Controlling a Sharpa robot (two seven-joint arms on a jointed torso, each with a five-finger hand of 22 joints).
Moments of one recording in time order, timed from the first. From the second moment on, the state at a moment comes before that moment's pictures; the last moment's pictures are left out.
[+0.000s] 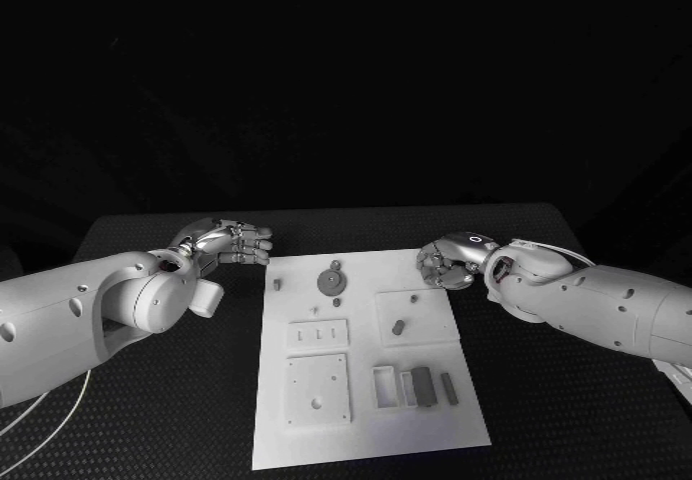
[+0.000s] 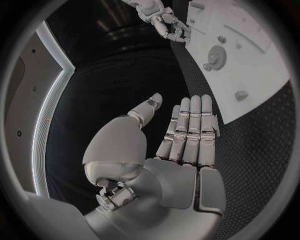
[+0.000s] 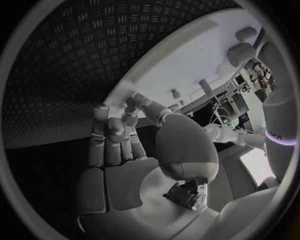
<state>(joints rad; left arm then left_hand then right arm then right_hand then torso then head) 1.36 -0.77 -0.20 1.35 -0.11 -0.25 0.16 1.05 -0.06 0.49 -0.26 0.05 0.83 0.18 0.32 0.45 1.15 0.13 0.12 0.15 0.98 0.09 0.38 0.66 0.02 0.96 0.00 0.16 0.71 1.15 -0.85 -0.06 1.18 -1.56 -0.31 0.12 1.09 -0.10 0.65 -0.24 0.05 0.82 0.07 0.41 0.54 1.02 -0.01 1.19 0.92 1.17 -0.13 1.47 0.84 0.25 1.09 0.00 0.90 1.31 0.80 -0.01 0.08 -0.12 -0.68</state>
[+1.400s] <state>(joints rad) 1.36 -0.74 -0.20 1.39 -0.24 -0.23 0.02 0.95 -0.07 0.45 -0.21 0.05 0.91 0.15 0.35 0.46 1.25 0.08 0.15 0.20 1.05 0.07 0.39 0.72 0.03 1.00 -0.02 0.18 0.74 1.21 -0.82 -0.05 1.43 -1.53 -0.30 0.00 1.08 -0.07 0.66 -0.27 0.05 0.94 0.04 0.40 0.53 1.02 -0.04 1.20 0.92 1.18 -0.13 1.48 0.85 0.25 1.10 -0.01 0.90 1.31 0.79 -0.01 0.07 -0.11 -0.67</state>
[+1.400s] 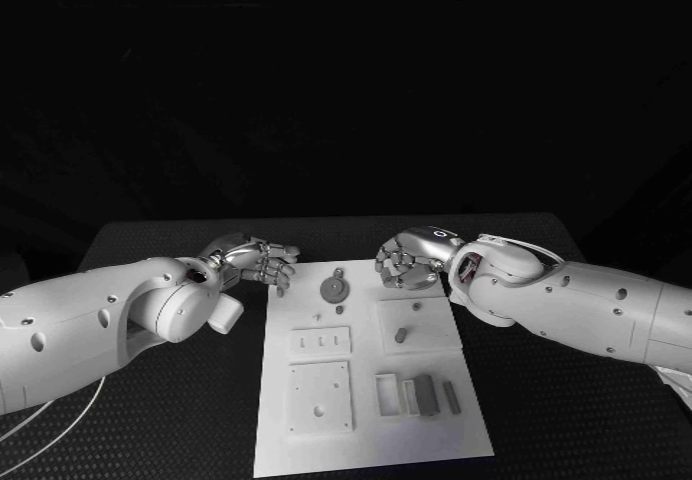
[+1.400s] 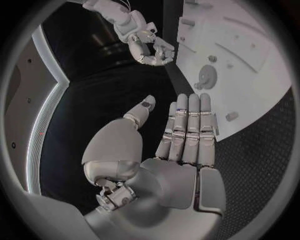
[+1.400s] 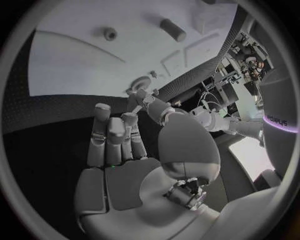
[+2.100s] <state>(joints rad) 1.35 -0.68 -0.20 1.46 -0.31 -0.26 -0.14 0.90 -0.08 0.42 -0.19 0.05 0.90 0.16 0.33 0.44 1.27 0.08 0.16 0.24 1.06 0.06 0.39 0.76 0.03 1.00 -0.03 0.19 0.77 1.22 -0.72 -0.05 1.50 -1.53 -0.28 -0.09 1.08 -0.07 0.66 -0.28 0.05 0.94 0.04 0.40 0.53 1.02 -0.03 1.20 0.93 1.18 -0.13 1.48 0.85 0.25 1.10 -0.01 0.90 1.31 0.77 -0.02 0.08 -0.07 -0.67</state>
